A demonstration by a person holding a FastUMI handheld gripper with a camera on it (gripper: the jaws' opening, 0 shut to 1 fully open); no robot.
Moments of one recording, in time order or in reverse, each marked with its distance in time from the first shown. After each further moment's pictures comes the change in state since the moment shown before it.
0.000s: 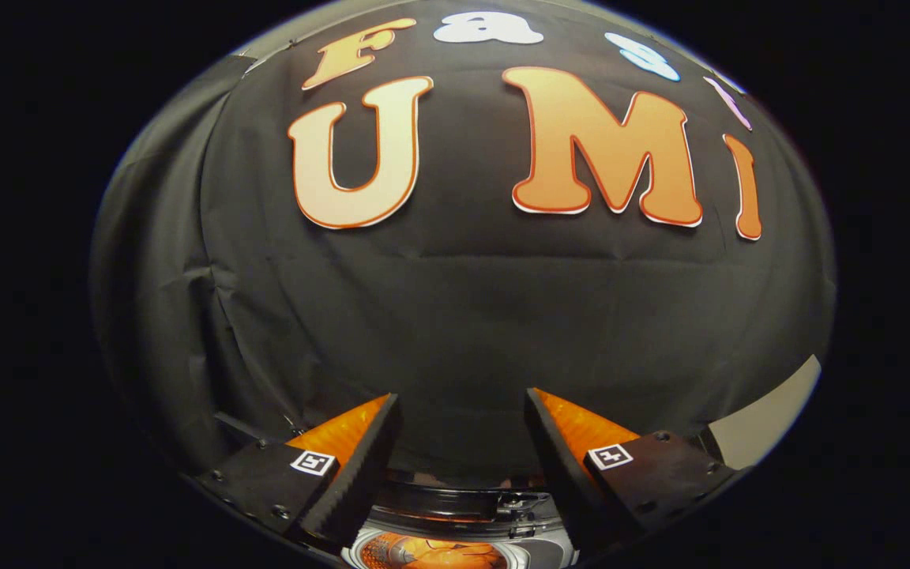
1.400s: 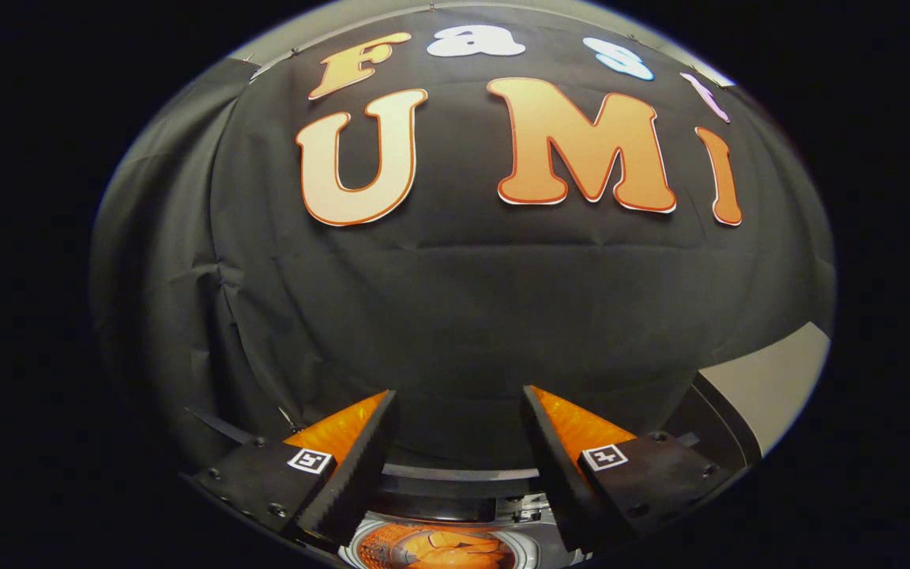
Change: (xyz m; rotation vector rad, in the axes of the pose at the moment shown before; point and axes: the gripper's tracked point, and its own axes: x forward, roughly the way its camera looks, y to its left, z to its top) arm -0.048 -0.004 -0.043 0.012 -0.074 -0.013
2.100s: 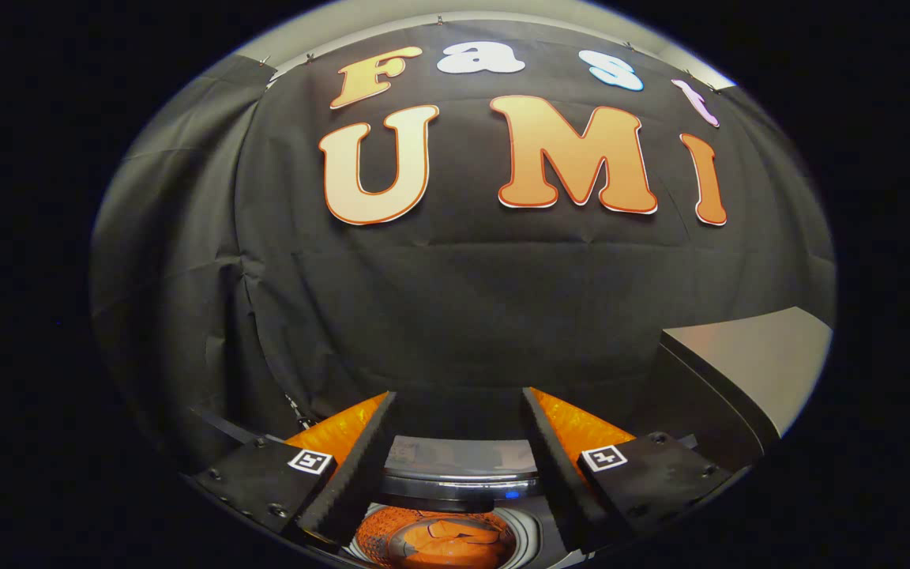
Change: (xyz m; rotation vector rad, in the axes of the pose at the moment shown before) arm -0.058 0.006 -0.035 -0.015 -0.035 0.016
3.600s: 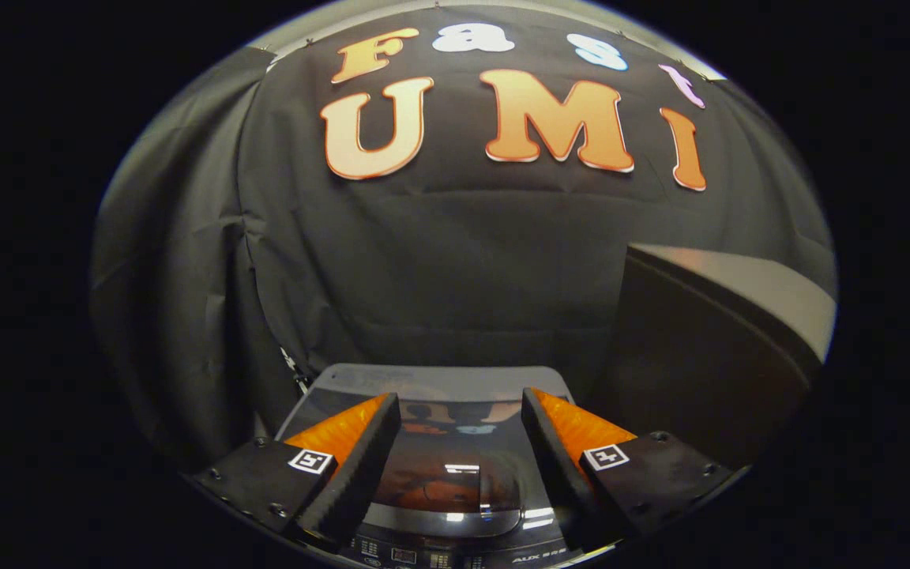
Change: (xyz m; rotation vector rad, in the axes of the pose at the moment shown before) arm -0.063 0.002 -0.058 -0.004 0.097 -0.026
